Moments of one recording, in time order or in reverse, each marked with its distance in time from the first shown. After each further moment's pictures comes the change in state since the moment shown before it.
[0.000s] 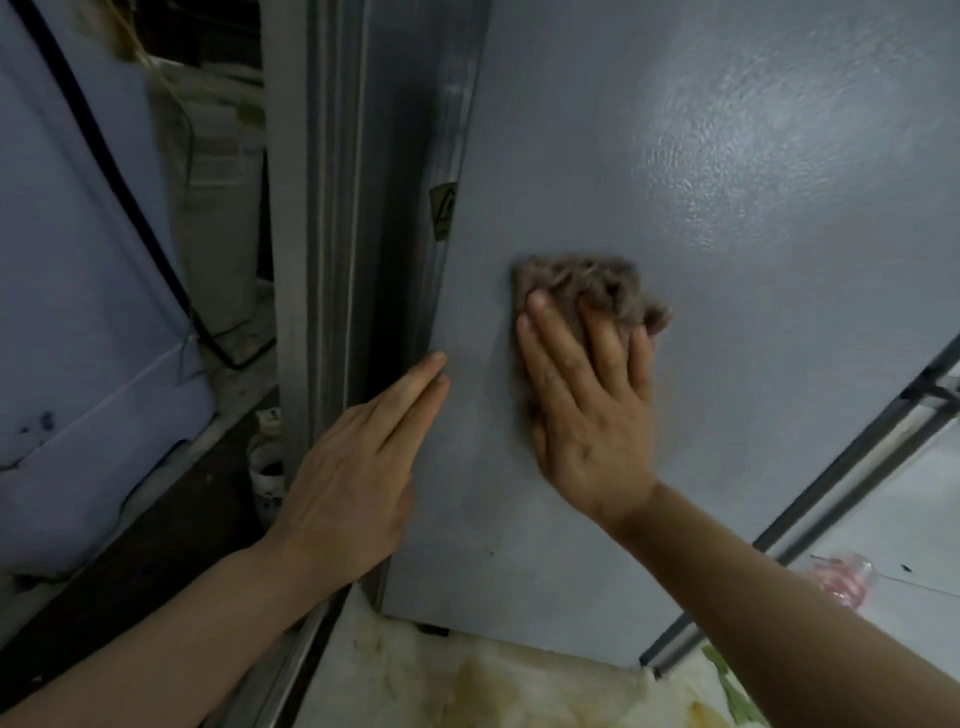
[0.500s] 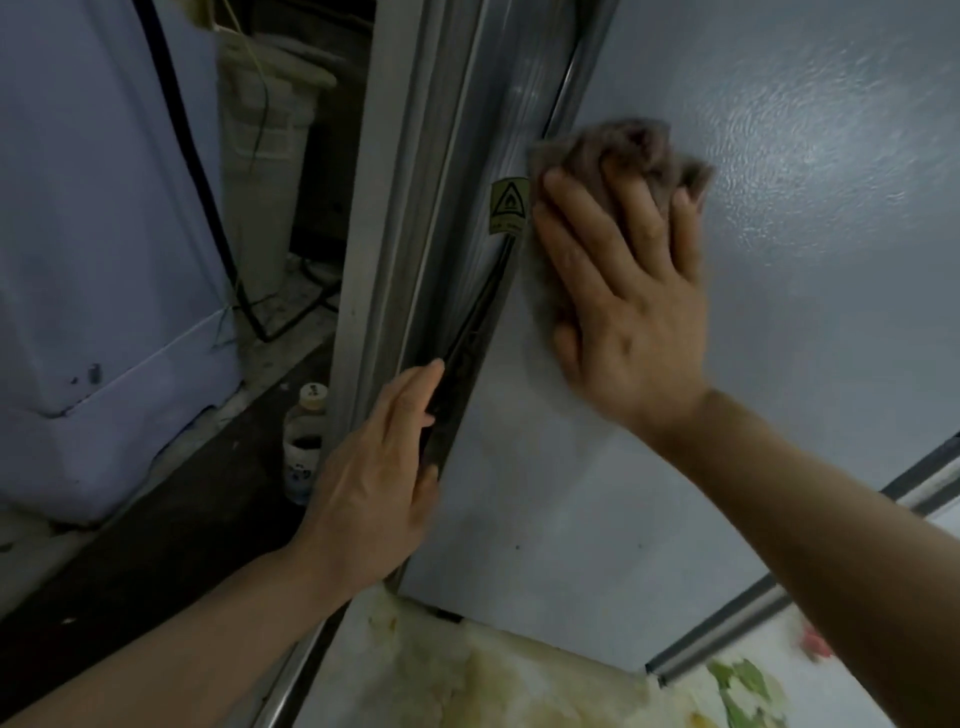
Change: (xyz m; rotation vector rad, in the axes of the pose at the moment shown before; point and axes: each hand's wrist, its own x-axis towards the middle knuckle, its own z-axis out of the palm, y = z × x) left_hand -0.026 -0.002 -0.004 -0.268 0.107 -0.236; right_hand 0.088 -0.001 -0.016 -0.040 -0.010 -0.164
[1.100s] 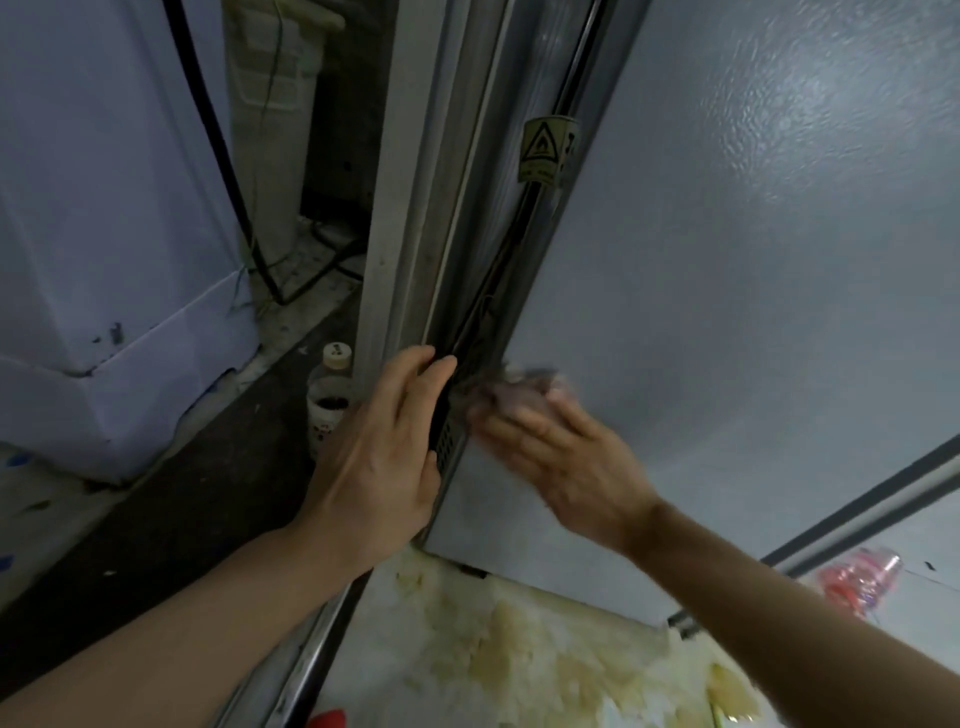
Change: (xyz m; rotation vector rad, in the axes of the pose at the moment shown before) left_hand -0.021 -0.015 -0.006 0.157 -0.080 -0.034; right_hand -0.117 -0.074 0.032 -0.176 -0.514 -0.489
